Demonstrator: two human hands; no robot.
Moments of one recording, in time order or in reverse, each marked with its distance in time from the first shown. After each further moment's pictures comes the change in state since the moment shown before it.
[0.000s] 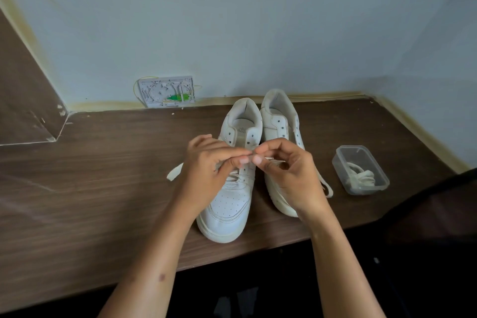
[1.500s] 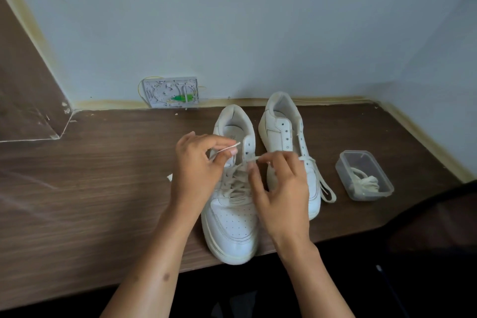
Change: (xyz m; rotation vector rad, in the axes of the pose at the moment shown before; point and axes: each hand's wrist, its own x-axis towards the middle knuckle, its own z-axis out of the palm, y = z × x) left_hand 0.006 0.008 -0.004 0.008 0.197 -0.237; right_hand -0.029 0.008 0.033 -0.725 0.320 -0.194
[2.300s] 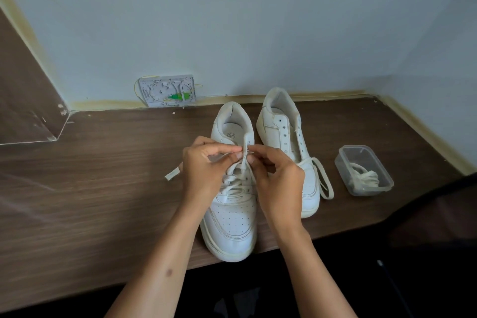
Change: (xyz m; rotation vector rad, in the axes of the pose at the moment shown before) left_hand -0.007 0.002 0.015 -0.273 -0.018 -0.335; right_hand 0.015 0.006 0.014 0.283 -0.019 0.163
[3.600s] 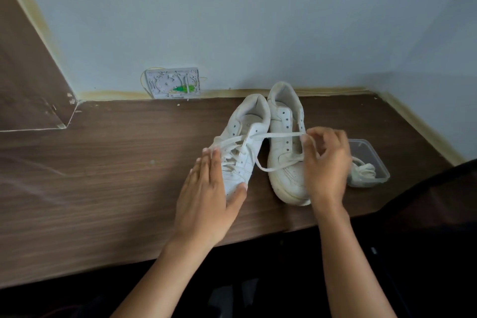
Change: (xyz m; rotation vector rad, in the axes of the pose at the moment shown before) left_hand -0.068 0.004 -0.025 0.926 -0.363 0.047; right_hand 0.025 0.019 -0.055 -0.314 0.233 -0.021
